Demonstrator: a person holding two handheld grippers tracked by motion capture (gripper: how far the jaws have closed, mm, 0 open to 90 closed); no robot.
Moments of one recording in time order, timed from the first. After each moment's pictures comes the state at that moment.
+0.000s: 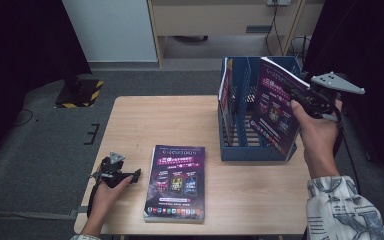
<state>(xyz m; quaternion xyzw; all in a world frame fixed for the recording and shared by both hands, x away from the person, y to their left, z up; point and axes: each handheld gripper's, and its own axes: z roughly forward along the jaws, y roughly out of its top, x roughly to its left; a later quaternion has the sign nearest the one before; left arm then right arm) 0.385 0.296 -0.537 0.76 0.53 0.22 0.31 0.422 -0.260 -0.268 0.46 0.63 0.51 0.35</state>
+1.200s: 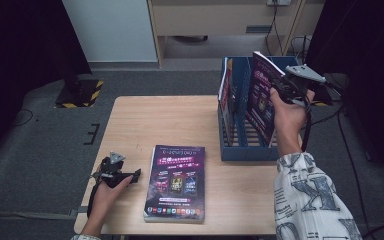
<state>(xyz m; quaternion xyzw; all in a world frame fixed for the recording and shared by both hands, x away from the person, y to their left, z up) 0.385 0.296 -0.537 0.76 0.53 0.22 0.31 0.490 -0.227 -0.297 0.51 0.60 0.49 0.38</state>
